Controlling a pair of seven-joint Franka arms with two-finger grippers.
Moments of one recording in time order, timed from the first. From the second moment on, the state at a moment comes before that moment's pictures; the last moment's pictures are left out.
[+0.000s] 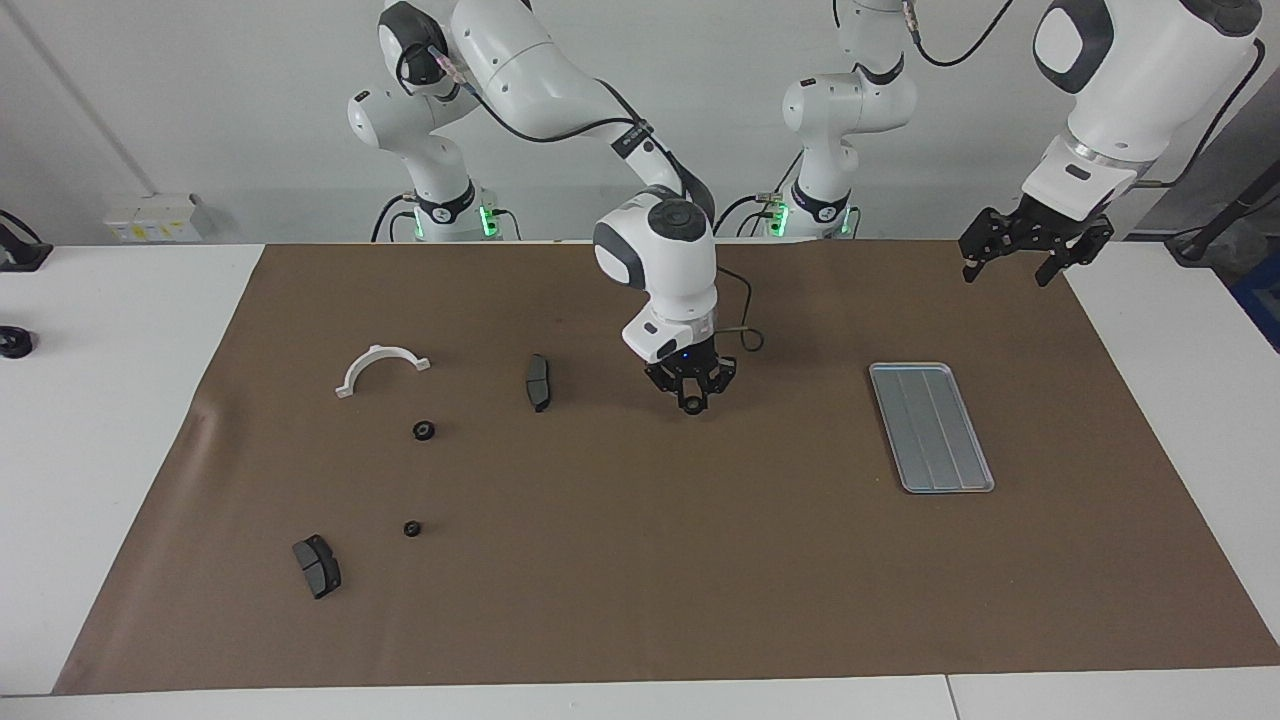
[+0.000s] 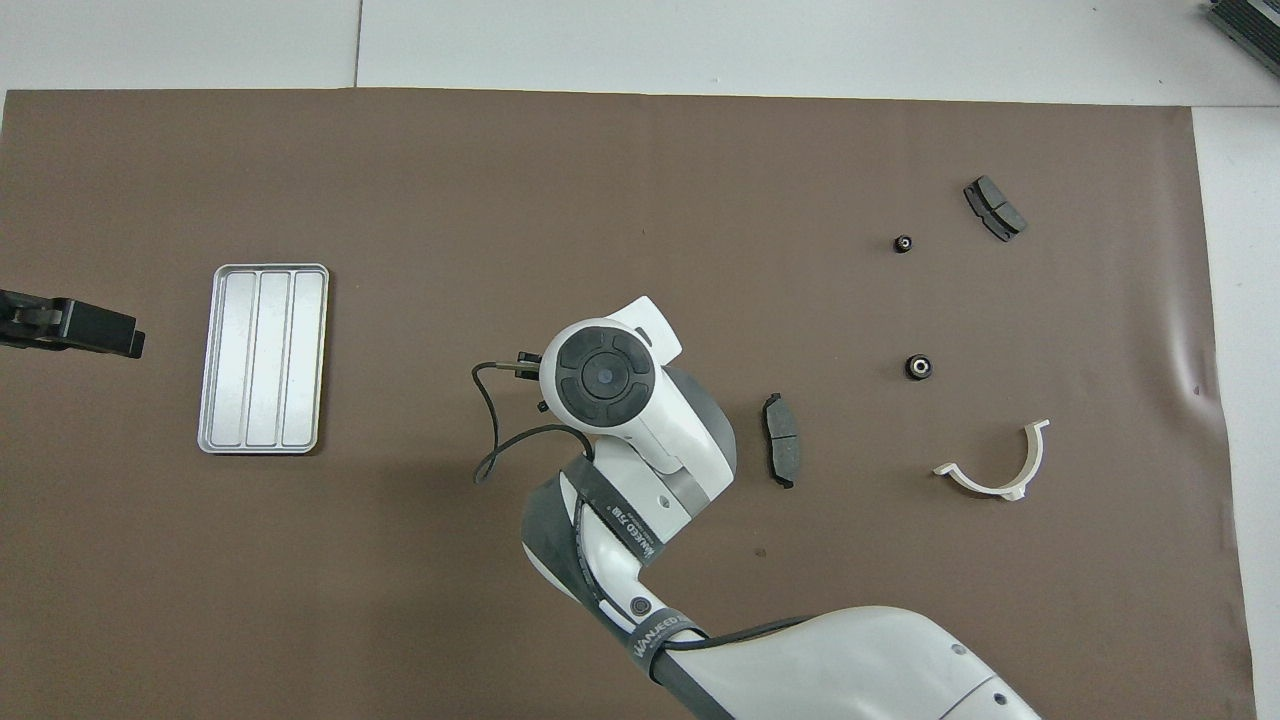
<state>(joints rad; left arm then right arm) 0.02 -0.04 -0.02 -1.67 0.00 1.62 0.15 0.67 0.55 0.03 -1.63 -0.03 2.36 0.90</state>
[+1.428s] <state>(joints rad) 0.02 -0.04 -0.03 -1.67 0.00 1.63 0.15 0.37 0.25 -0.01 -1.75 -0.10 2.10 0.45</state>
